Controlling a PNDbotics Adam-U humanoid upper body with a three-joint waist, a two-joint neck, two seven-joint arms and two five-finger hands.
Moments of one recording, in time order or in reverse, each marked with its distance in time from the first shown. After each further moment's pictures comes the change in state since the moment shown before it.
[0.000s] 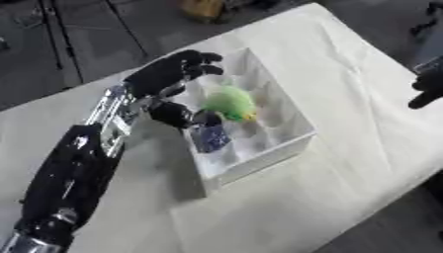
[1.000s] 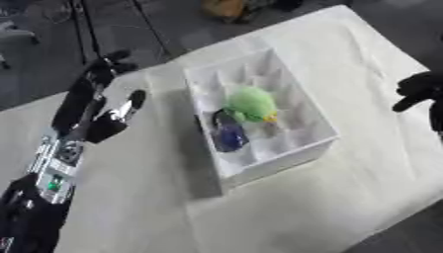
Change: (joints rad) left arm 0.338 0.009 0.214 -0.216 0.249 0.158 0.299; right arm 0.081 0.010 -0.038 0.000 0.032 0.067 -0.047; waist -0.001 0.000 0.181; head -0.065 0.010
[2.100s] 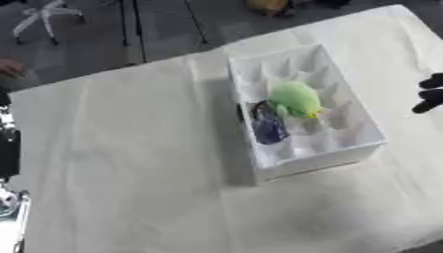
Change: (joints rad) left arm 0.353 -0.066 0.113 -0.366 0.347 0.234 0.247; right arm 0.040 0.027 -0.018 0.000 0.031 0.047 -0.024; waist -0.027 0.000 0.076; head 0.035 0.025
